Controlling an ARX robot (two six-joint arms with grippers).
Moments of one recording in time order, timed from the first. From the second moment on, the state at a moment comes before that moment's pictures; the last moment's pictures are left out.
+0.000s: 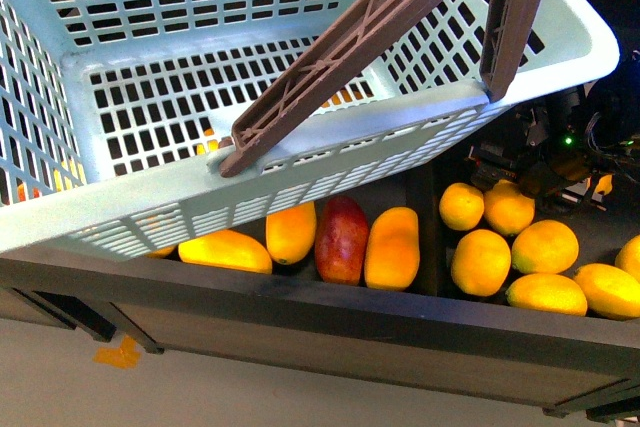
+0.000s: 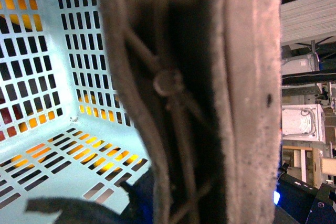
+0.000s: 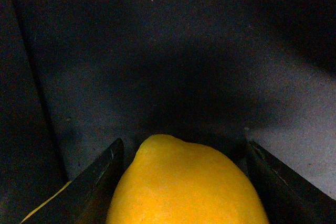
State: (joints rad) left arm -0.52 1.64 1.26 -0.12 0.26 -0.94; right arm 0.04 2.69 1.59 0.03 -0.02 0.38
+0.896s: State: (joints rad) left arm -0.52 1.64 1.26 -0.12 0.26 -0.94; right arm -0.12 1.93 1.02 0.37 -0.12 0.39
